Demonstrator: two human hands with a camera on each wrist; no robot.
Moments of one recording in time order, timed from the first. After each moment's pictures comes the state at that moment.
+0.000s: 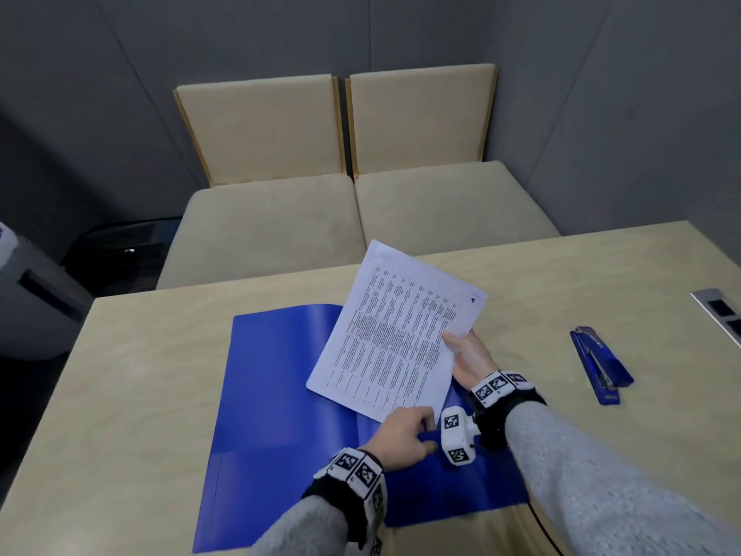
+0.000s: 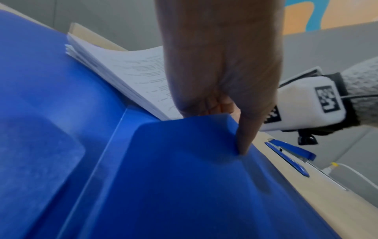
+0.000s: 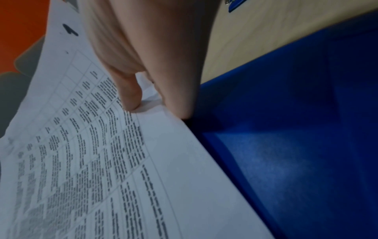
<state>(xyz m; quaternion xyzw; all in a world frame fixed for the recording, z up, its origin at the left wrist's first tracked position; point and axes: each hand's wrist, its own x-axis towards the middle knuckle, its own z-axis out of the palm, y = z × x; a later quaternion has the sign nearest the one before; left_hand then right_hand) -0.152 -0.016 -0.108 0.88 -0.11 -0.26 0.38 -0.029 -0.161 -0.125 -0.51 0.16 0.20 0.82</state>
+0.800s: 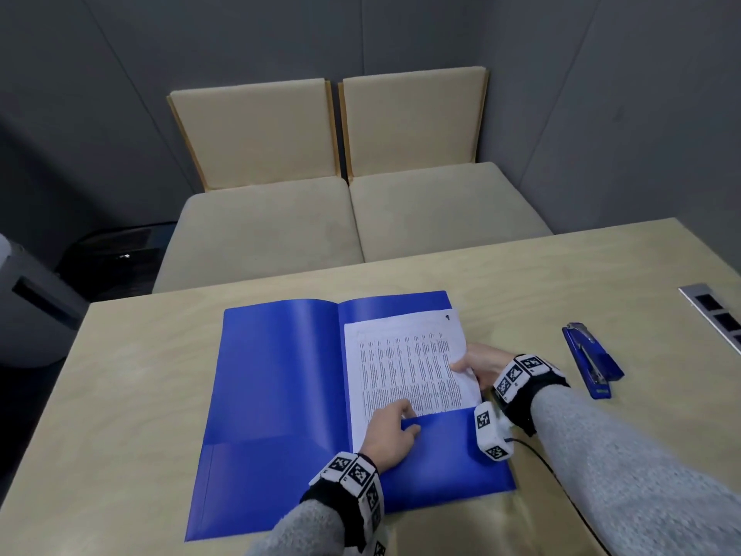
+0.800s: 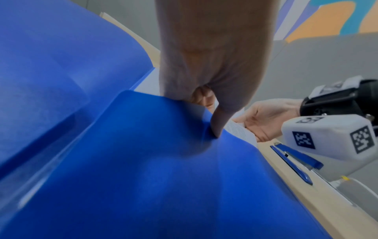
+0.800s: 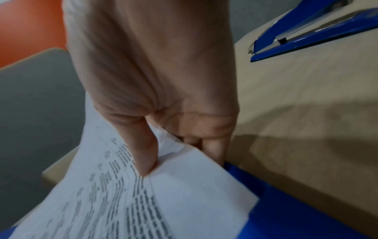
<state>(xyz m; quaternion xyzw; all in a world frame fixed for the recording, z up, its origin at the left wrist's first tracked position) -0.159 -0.014 -0.113 0.88 0.05 -0.22 0.41 -0.020 -0.198 -0.111 -0.74 0.13 0.44 0.50</state>
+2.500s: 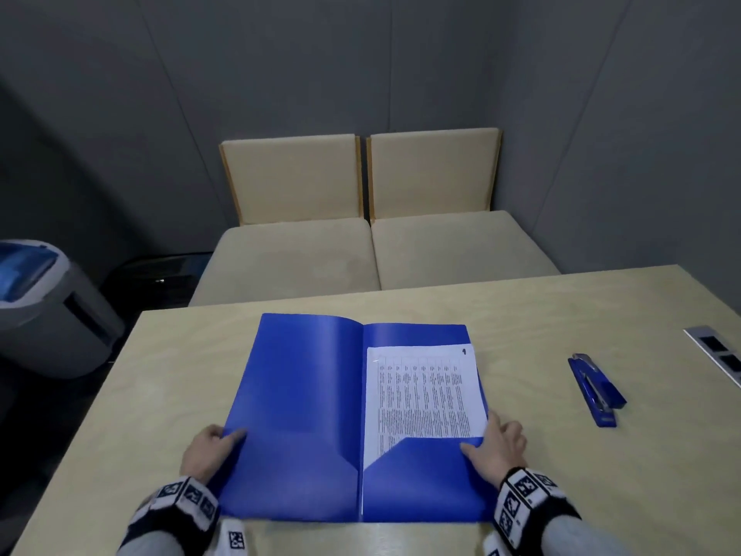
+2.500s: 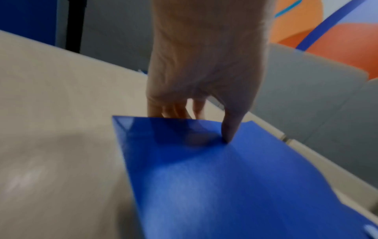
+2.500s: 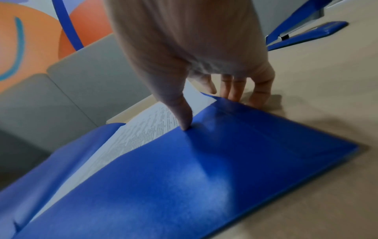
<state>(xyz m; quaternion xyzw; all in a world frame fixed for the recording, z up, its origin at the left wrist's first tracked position) -0.232 0.244 -0.112 0.82 0.41 -0.09 0.38 -0.158 -0.186 -0.113 -0.94 0.17 0.19 0.22</state>
